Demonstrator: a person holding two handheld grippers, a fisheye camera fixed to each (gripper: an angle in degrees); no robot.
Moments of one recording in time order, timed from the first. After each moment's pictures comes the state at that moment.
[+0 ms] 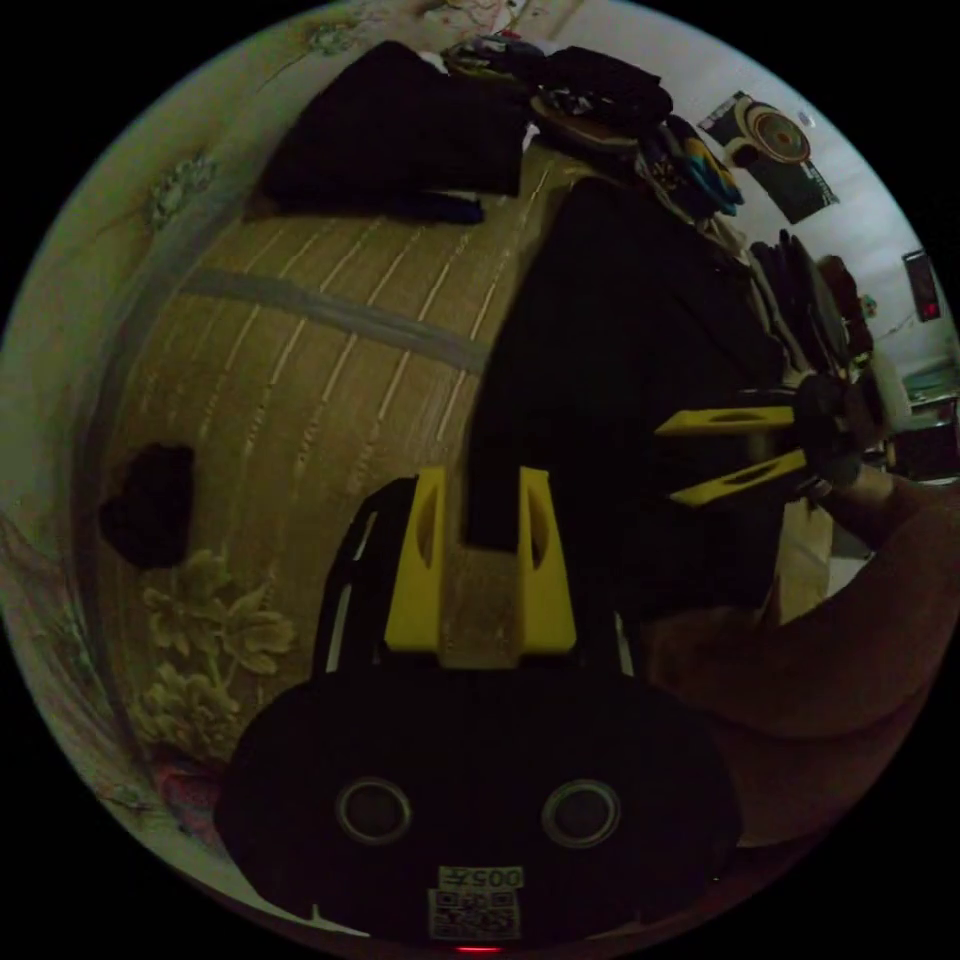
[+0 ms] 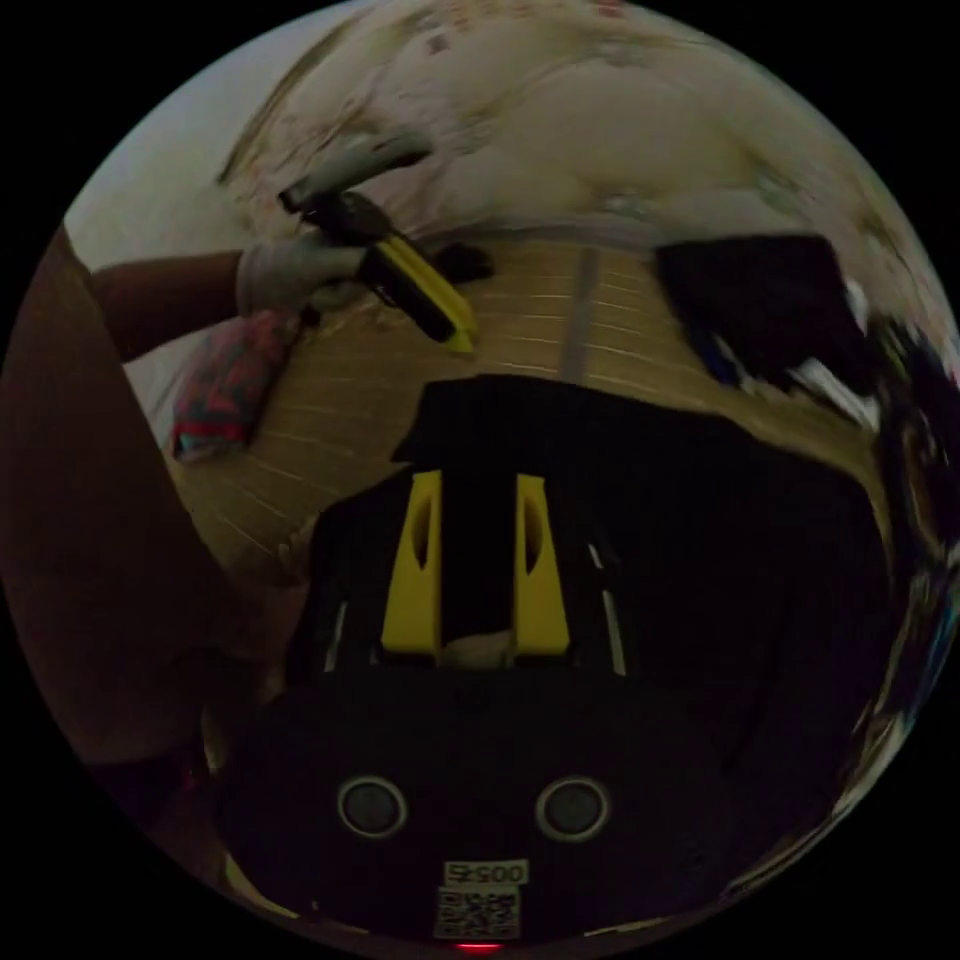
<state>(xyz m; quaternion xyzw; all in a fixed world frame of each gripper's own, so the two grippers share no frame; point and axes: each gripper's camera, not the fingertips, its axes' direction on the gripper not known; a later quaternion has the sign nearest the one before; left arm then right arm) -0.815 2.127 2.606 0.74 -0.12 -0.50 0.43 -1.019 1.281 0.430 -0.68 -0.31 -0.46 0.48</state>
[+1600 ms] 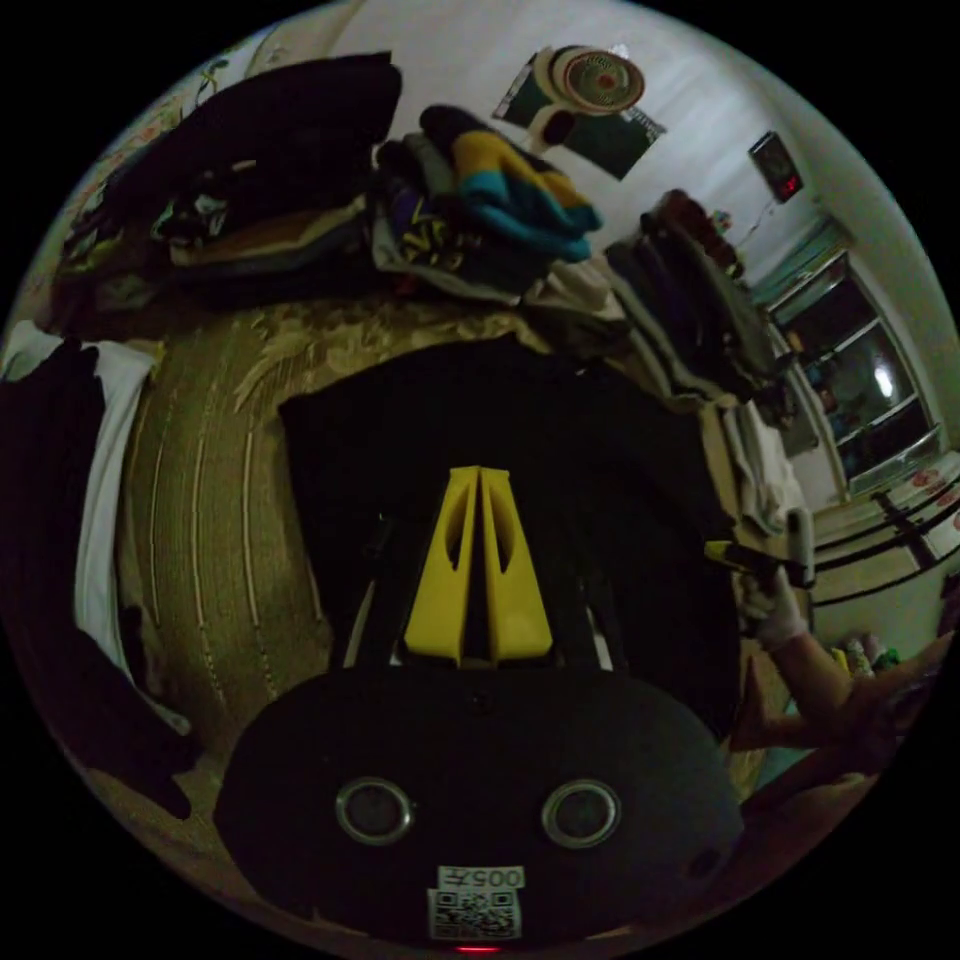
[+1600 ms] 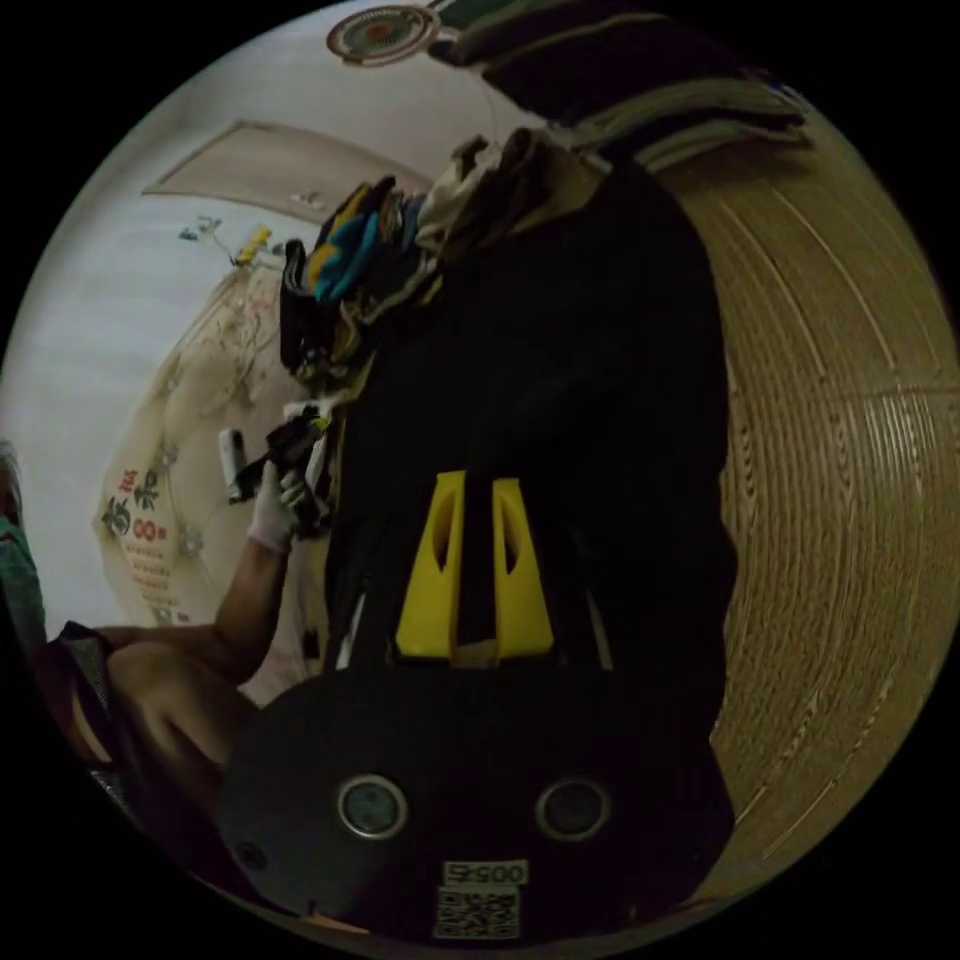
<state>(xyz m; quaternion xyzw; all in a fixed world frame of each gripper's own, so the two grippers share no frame) -0.837 2.100 2.147 0.77 -0.26 -0.30 0.50 -0.559 0.903 0.310 -0.50 0.15 0.14 0.84</state>
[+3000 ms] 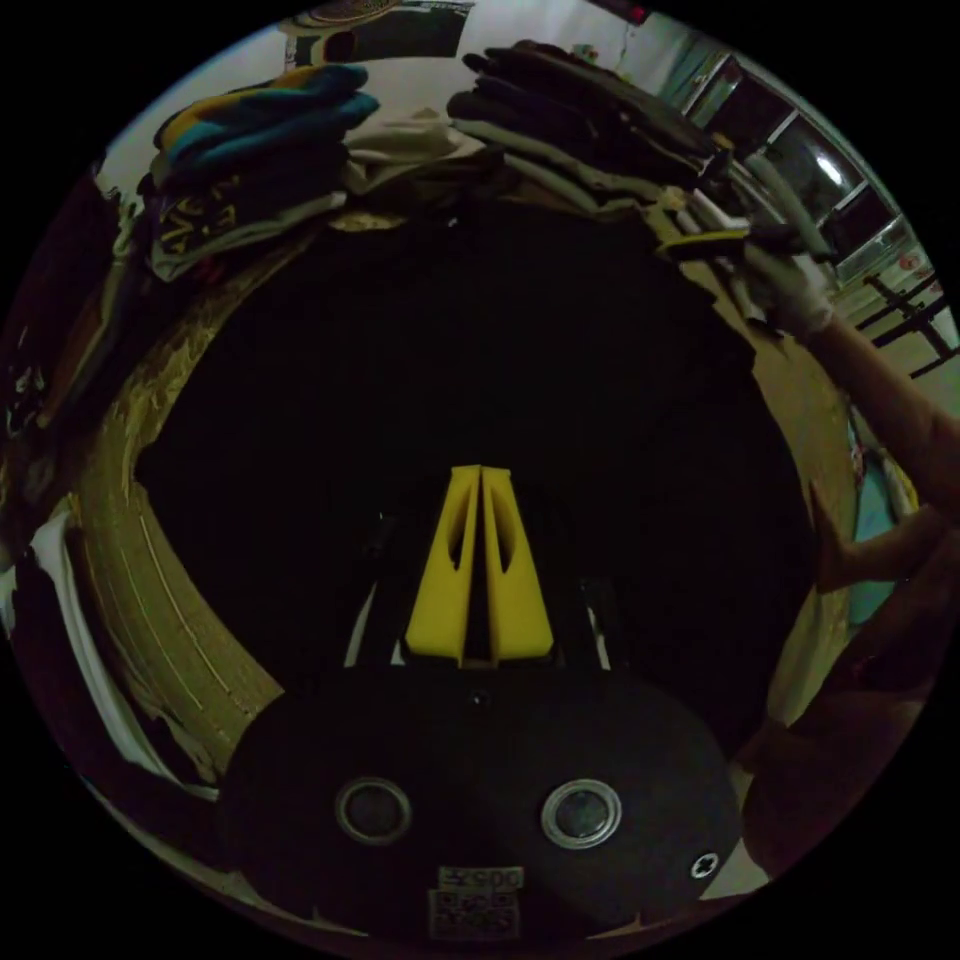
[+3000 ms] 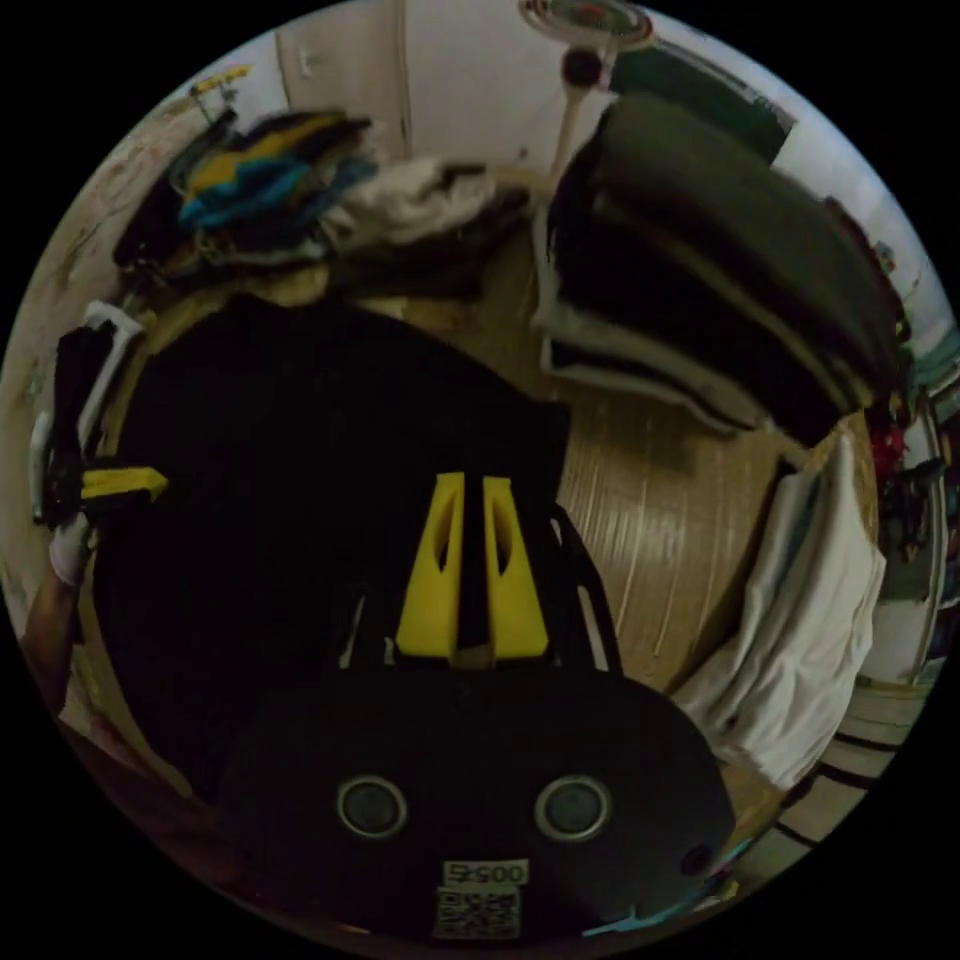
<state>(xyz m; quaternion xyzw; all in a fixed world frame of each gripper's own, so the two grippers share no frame) -0.849 1.889 2.072 0.62 -0.39 -0.24 0.64 -0.462 0.783 0.468 -0.59 0.38 -0.17 0.69</state>
